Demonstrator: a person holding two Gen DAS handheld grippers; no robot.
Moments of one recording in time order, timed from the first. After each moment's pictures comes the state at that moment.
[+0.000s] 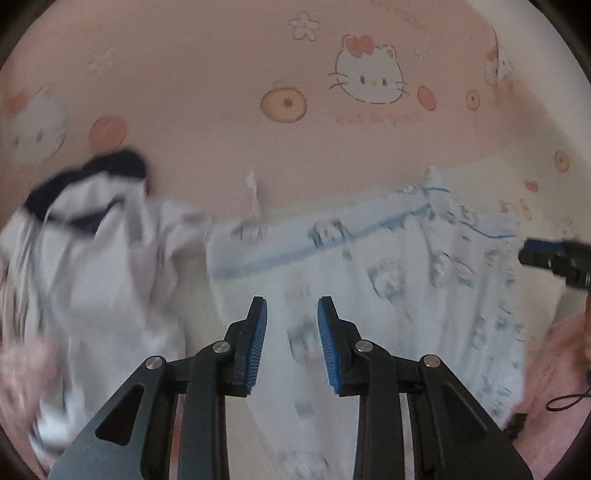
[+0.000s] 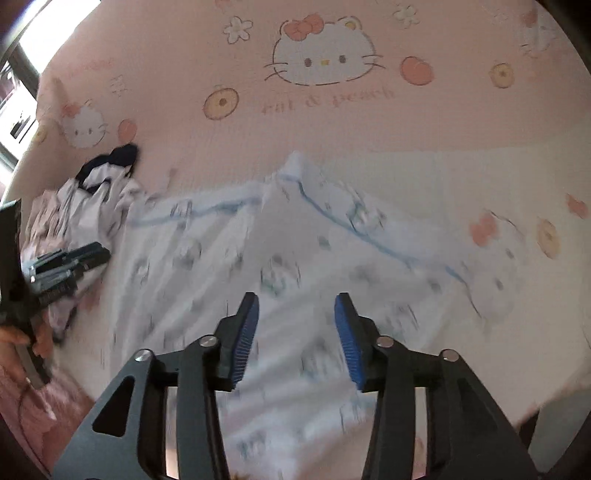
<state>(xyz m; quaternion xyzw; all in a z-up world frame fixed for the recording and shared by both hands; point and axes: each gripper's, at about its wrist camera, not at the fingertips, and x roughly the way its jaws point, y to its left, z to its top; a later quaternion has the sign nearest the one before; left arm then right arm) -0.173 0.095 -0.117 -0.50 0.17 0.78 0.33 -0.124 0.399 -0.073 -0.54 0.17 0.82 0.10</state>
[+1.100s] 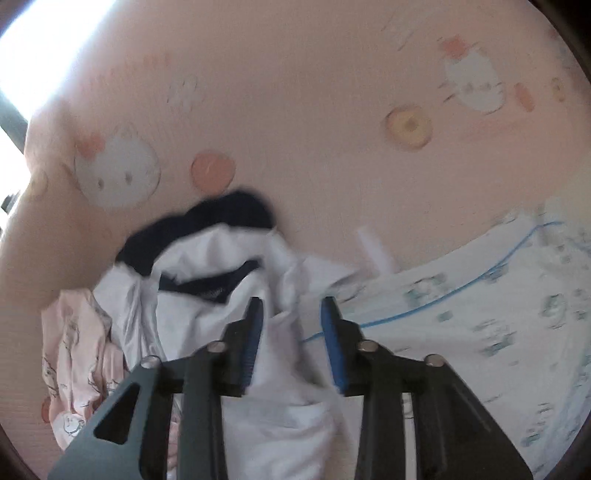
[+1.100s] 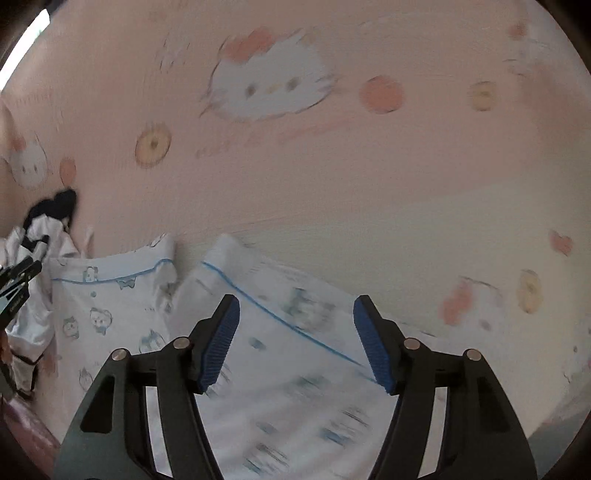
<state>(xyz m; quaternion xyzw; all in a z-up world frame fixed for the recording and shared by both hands) -0.233 0.114 -0.101 -0.42 0.27 0.84 0.20 -0.134 0.431 -0.072 -0.50 0.14 0.83 0.20</state>
